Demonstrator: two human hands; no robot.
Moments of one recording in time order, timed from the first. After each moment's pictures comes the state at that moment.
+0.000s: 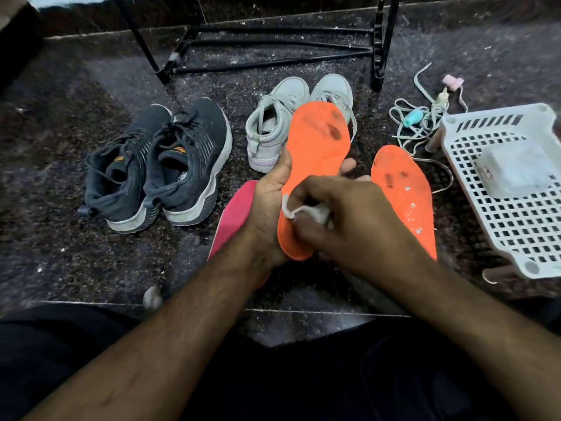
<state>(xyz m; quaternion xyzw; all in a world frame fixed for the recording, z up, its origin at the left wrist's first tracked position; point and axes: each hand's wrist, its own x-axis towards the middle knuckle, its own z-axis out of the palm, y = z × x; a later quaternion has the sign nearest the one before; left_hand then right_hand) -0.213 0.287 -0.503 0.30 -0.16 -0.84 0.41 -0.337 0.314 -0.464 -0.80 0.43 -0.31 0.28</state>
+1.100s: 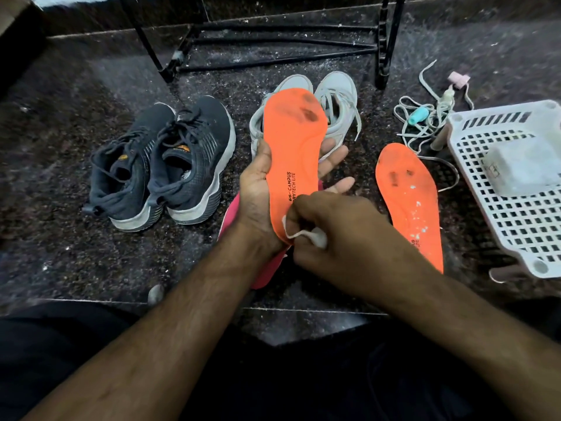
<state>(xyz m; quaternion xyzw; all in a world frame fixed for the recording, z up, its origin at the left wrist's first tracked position) -0.201 0.274 -0.496 0.27 -0.13 -0.80 0.52 -0.330 0.328 -0.464 -0.83 0.41 -0.25 0.27</state>
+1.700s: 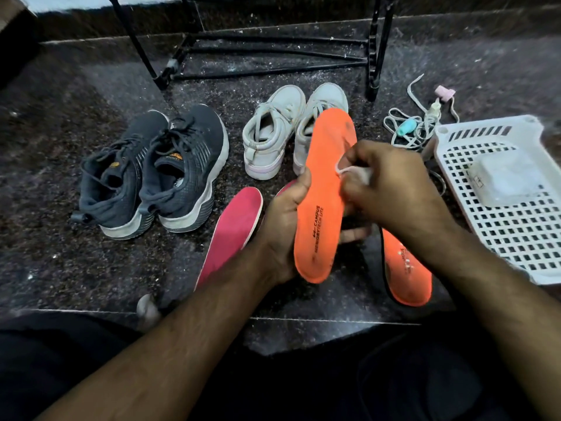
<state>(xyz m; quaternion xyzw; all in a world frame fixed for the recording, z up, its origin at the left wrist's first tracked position) -0.228 0.293 -0.506 0.33 -0.19 -0.82 0.43 -0.379 0.262 -0.471 -0.74 0.57 -0.29 0.19</state>
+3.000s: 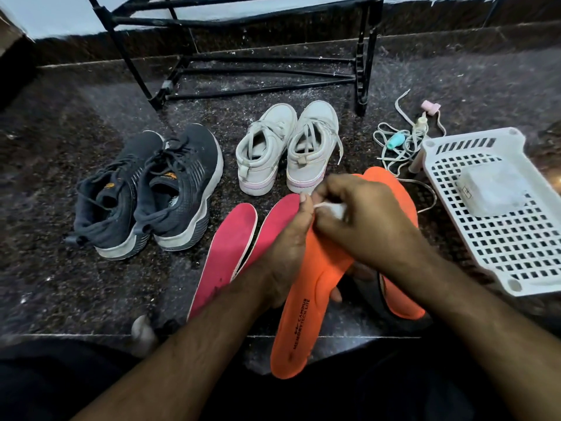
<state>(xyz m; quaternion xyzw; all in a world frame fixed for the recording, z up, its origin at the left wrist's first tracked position) -0.242 0.308 -0.493 0.38 -0.16 -0.84 0.36 -0.367 0.276 -0.479 -0.77 0.51 -0.30 0.23</state>
